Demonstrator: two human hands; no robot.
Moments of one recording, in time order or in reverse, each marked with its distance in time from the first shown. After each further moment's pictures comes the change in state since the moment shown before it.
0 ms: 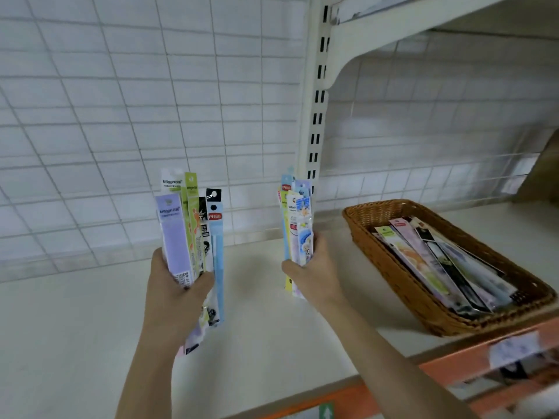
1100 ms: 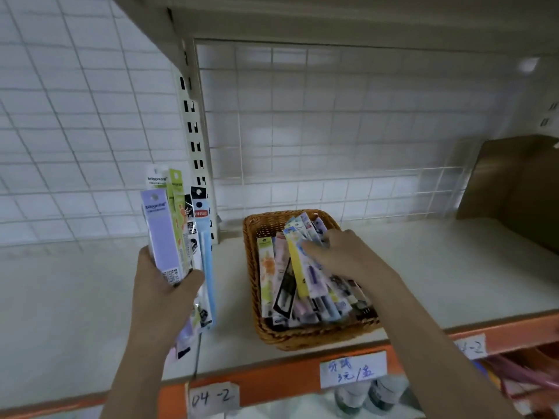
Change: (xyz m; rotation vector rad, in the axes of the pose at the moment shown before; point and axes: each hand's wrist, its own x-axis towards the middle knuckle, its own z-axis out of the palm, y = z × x) left_hand -0.107 0.089 0.199 0.062 0.147 -0.025; right_hand 0.052 -0.013 -0.274 -0.775 -0.327 0.035
